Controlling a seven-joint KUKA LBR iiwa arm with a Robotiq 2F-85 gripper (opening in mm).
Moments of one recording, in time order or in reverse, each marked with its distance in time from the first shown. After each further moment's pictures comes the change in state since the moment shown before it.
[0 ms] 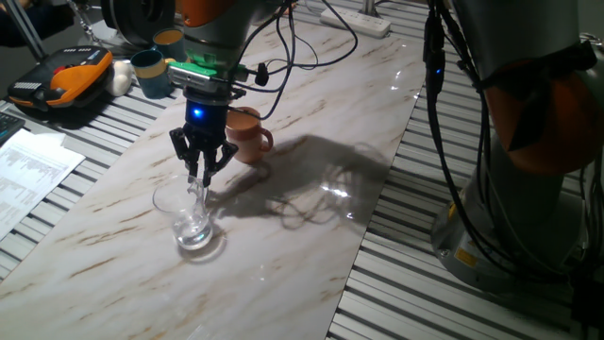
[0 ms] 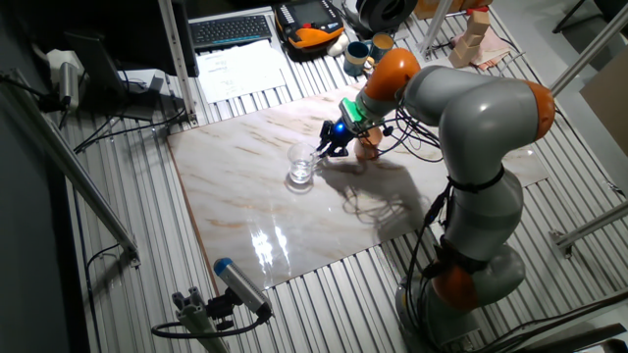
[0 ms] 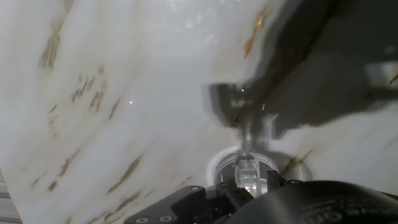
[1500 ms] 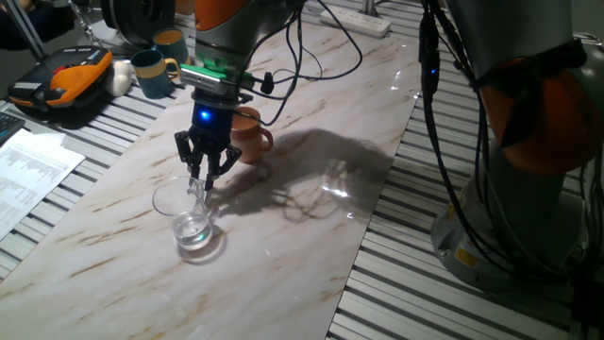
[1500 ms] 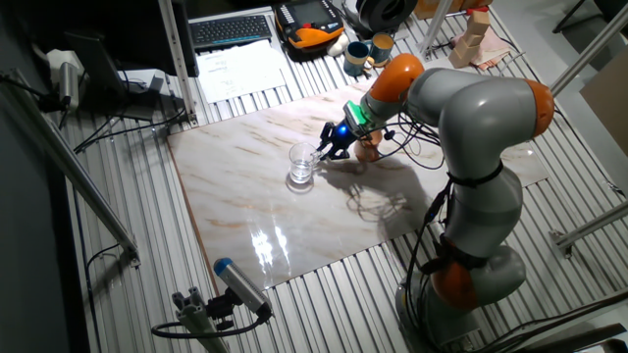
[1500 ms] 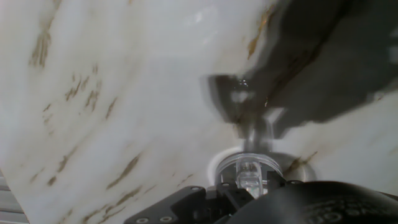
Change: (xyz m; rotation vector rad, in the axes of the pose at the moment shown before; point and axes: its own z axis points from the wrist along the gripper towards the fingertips) arm -0.009 0.000 0.009 -0.019 0.118 -0.006
